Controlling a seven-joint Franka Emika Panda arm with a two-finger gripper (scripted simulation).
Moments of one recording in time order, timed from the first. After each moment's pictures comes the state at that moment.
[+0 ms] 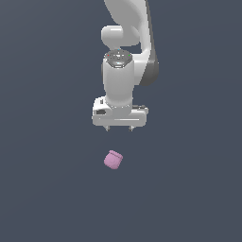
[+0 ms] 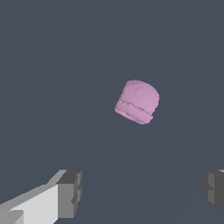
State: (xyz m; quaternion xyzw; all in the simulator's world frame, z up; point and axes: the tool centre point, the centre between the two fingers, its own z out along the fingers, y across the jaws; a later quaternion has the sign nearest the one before) arm 0.009 -0.006 0.184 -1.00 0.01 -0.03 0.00
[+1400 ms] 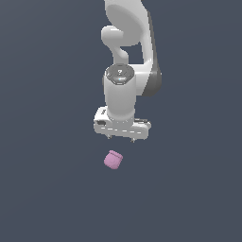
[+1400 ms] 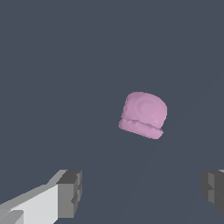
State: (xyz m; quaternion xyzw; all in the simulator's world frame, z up) arm 0.043 0.002 0.165 -1.00 0.08 -0.02 0.01
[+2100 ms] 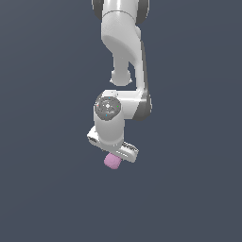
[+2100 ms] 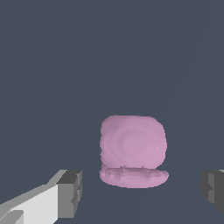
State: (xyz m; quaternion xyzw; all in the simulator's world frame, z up) arm 0.080 -0.033 0.097 -0.98 0.22 0.00 0.00
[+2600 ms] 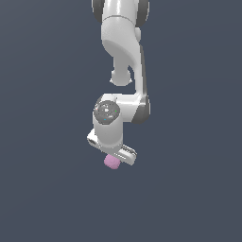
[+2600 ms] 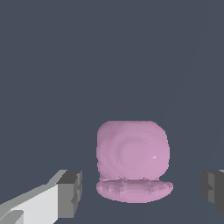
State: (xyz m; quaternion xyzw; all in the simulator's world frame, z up) arm 0.083 -0.037 0.086 -0.97 0.23 0.00 0.00
